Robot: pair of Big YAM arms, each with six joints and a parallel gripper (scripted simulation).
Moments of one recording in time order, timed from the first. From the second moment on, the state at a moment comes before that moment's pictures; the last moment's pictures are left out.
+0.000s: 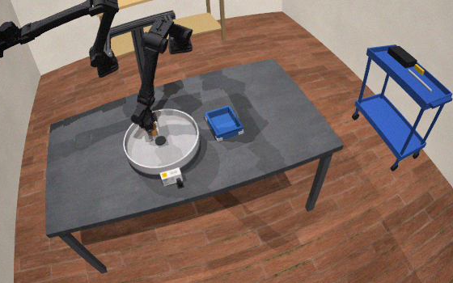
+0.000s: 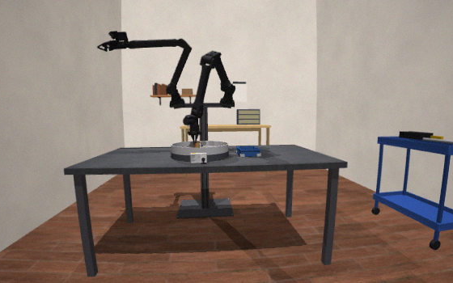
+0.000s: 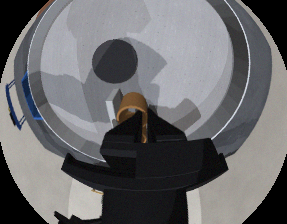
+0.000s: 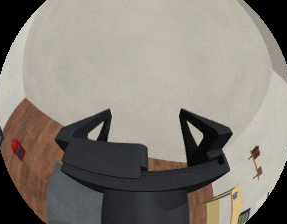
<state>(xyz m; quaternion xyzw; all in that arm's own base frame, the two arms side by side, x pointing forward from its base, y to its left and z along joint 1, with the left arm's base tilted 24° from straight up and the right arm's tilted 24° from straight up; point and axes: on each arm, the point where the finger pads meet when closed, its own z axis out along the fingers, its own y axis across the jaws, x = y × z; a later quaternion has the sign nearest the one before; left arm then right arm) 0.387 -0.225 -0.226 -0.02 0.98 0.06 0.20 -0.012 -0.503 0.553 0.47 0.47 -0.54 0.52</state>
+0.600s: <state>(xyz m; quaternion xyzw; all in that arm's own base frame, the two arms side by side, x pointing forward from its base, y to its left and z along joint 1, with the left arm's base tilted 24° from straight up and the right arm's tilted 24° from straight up) 0.369 -0.232 -0.178 -0.01 0.98 0.06 0.20 -0.012 -0.503 0.553 0.47 0.47 -0.54 0.52</state>
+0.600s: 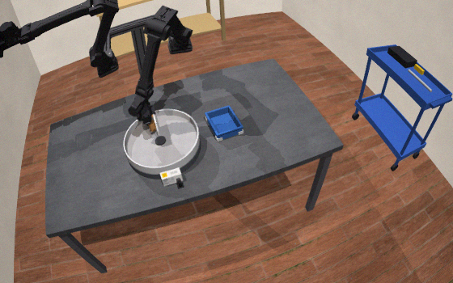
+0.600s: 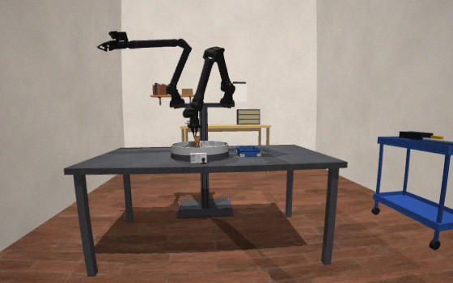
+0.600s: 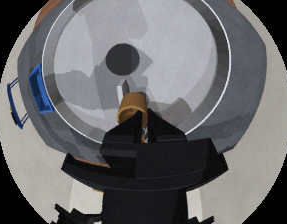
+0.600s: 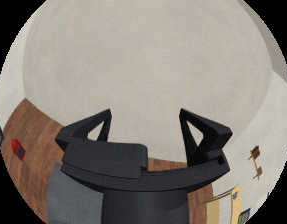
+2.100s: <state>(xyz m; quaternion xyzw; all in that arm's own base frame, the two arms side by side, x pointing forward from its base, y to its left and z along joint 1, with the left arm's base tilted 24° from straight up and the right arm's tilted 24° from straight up) 0.359 -0.233 -0.162 -0.01 0.98 0.06 0.20 -0.012 -0.503 0.553 0.47 0.47 -0.54 0.52</state>
